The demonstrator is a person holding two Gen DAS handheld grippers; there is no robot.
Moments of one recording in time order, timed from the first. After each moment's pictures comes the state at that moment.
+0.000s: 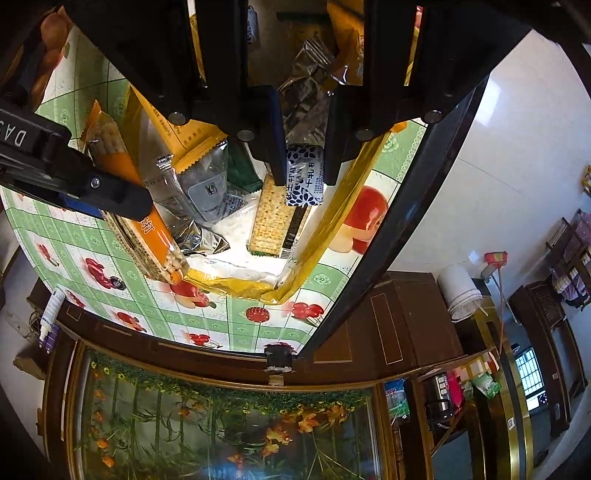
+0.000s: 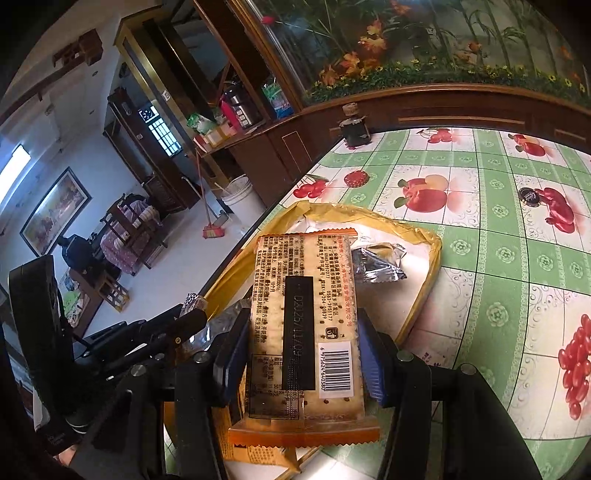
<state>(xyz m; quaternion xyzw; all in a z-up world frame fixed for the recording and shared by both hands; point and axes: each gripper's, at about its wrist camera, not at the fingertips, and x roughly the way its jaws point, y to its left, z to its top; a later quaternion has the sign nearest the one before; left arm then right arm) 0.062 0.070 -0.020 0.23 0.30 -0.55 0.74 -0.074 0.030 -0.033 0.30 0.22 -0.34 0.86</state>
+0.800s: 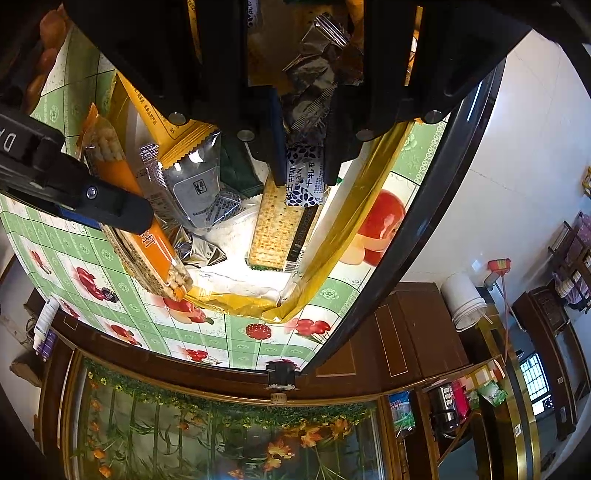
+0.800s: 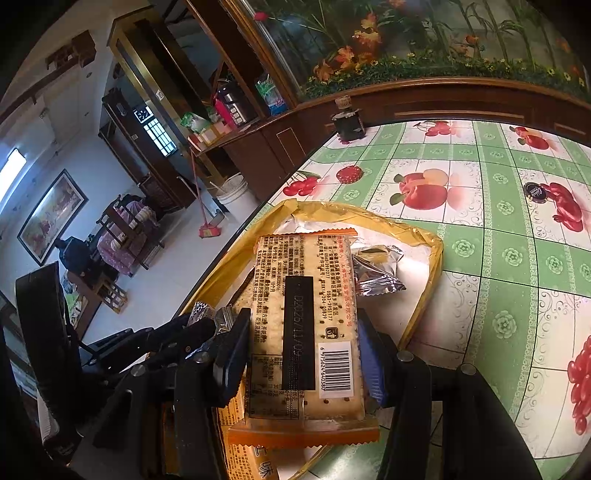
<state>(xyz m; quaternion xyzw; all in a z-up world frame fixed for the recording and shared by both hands) 0.060 0.051 -0.037 0.24 0.32 -0.55 0.73 -0.066 0.019 -0.042 0.31 0.22 -0.35 0.86</state>
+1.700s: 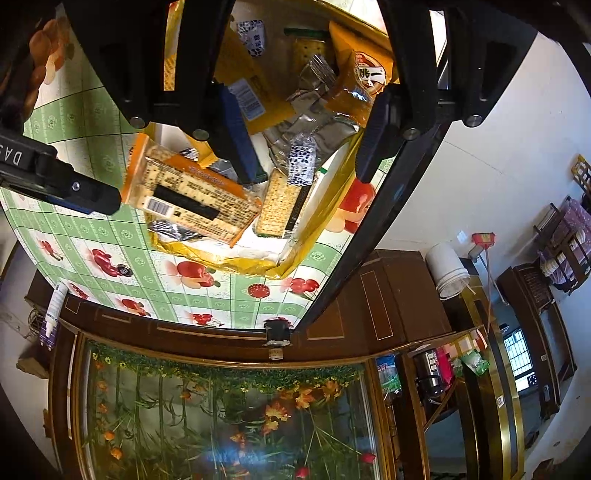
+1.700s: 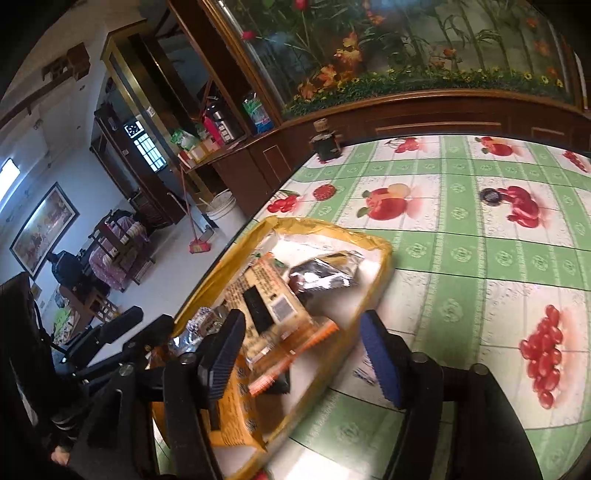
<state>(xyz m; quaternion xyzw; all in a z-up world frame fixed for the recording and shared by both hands) 0.041 0.090 0.002 0.22 0.26 -0.55 0.77 -0.124 0.044 -0.025 0.30 0.20 -0.39 0.85</state>
